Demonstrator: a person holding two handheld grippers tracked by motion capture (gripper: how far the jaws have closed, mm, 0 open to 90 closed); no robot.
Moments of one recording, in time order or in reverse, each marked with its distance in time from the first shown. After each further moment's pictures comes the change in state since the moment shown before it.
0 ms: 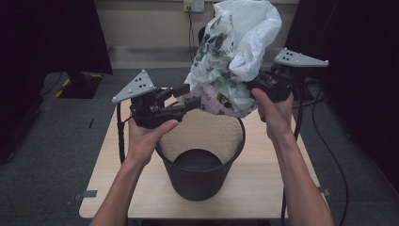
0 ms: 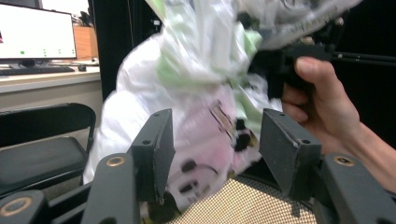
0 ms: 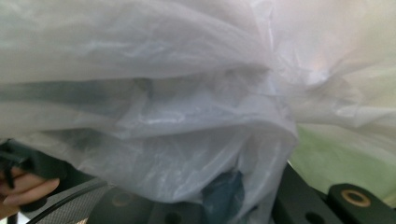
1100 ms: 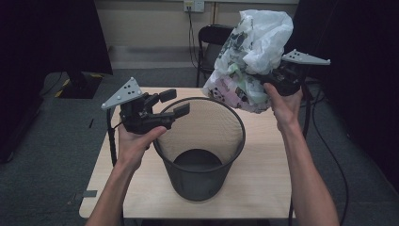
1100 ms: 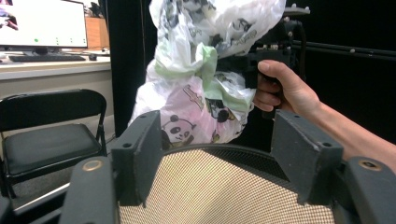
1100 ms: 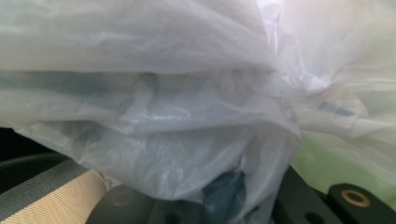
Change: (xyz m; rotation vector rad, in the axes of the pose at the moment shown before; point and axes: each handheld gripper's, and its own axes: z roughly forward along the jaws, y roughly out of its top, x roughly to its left) left arm 0.014 -0.019 -0.023 0.004 0.022 -0.033; right arm -0.067 -0.032 -0.005 0.090 -0.223 0.032
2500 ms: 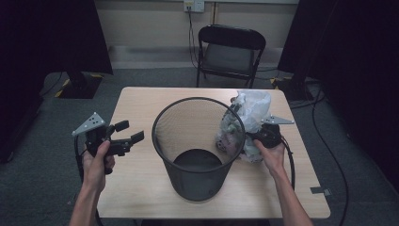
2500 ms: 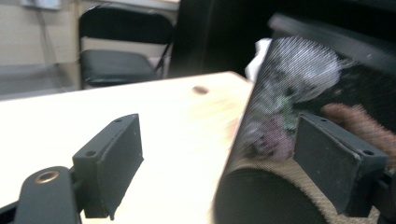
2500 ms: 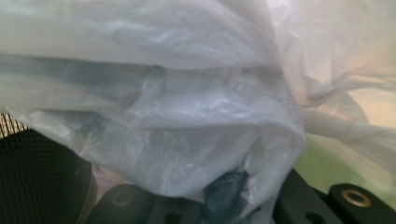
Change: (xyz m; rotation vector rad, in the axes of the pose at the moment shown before) left arm 0.075 -0.117 -0.088 0.208 0.261 -0.173; right arm -0.028 -0.209 0.017 0.311 -0.080 0.087
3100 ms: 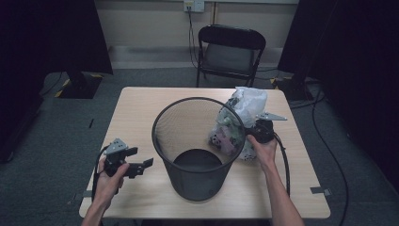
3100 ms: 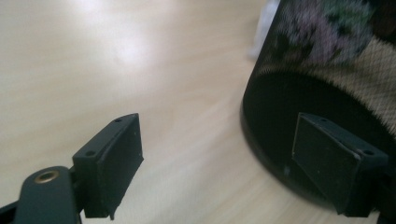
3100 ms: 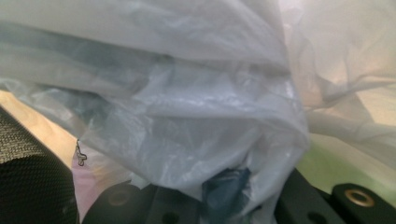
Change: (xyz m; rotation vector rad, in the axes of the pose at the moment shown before) left arm -0.001 -0.085 0.035 0.281 0.087 0.018; right arm -0.005 0.005 0.031 -0.027 -0.005 0.073
